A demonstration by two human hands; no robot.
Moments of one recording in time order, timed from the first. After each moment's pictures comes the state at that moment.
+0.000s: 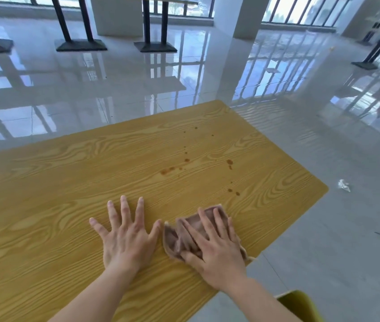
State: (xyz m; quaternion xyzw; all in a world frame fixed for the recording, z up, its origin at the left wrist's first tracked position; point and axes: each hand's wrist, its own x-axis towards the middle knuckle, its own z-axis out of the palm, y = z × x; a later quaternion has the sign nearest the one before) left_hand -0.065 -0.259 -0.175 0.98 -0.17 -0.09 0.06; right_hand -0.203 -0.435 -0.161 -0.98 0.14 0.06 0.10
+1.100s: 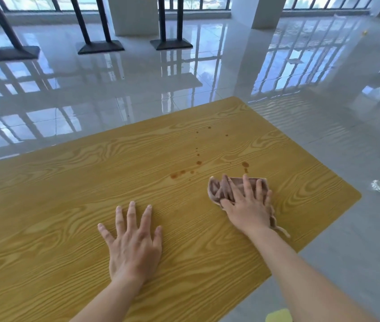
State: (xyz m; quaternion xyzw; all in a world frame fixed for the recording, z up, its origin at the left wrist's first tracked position) left_hand -0.066 -0.261 -0.171 0.98 -0.14 -0.07 0.10; right_hand -0.115 -0.538 -0.157 -0.94 0.31 0.11 0.10
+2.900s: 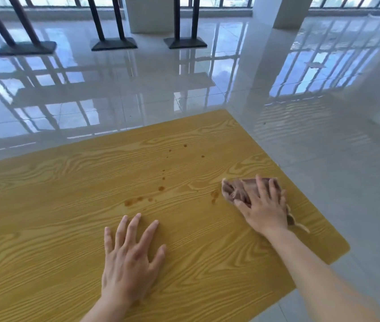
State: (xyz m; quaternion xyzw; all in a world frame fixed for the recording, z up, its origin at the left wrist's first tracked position) left_hand -0.067 -0.390 -0.178 0.98 -0.20 -0.03 0.10; right_hand -0.085 -0.740 -0.165 -0.96 0.25 0.10 0.05
